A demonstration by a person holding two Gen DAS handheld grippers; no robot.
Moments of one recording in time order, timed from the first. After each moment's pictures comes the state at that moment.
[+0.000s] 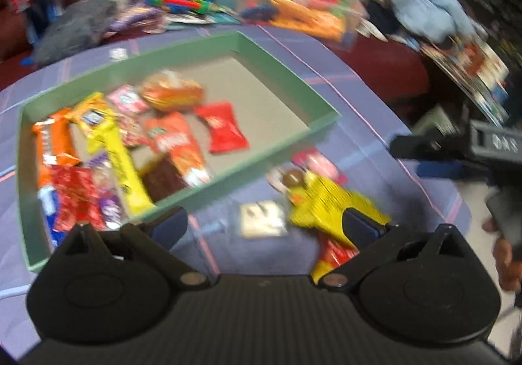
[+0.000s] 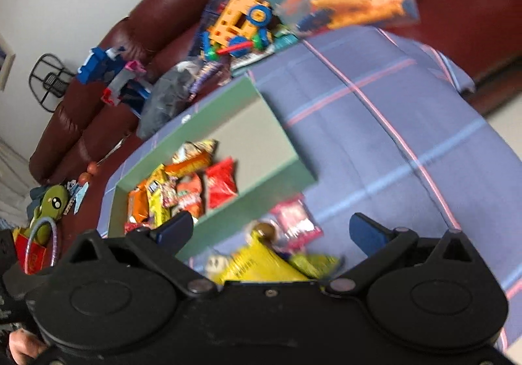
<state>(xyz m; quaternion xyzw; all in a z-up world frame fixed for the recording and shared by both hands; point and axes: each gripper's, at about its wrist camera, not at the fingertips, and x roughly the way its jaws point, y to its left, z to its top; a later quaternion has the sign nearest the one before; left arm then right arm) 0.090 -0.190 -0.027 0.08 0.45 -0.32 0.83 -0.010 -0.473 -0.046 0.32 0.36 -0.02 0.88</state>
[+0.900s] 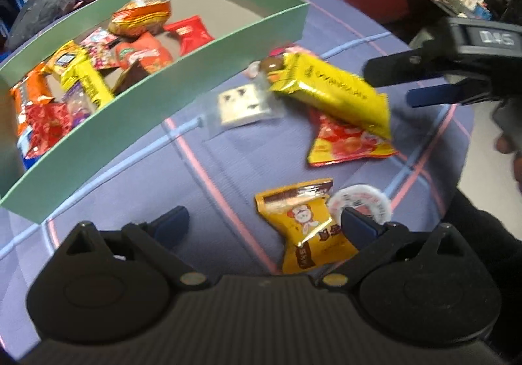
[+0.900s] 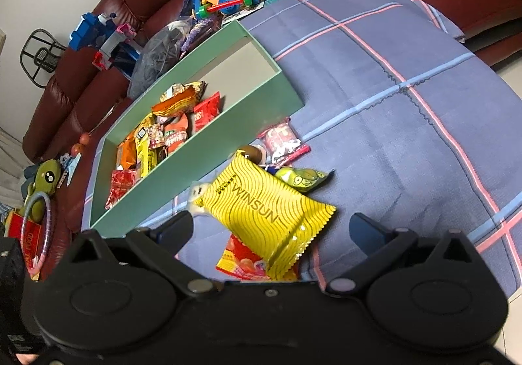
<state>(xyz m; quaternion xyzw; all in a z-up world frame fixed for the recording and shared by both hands) 0.043 -0.171 -0.083 0.16 0.49 -0.33 0.79 -0.038 -0.443 -0.078 0.31 0.41 -0.02 0.86</state>
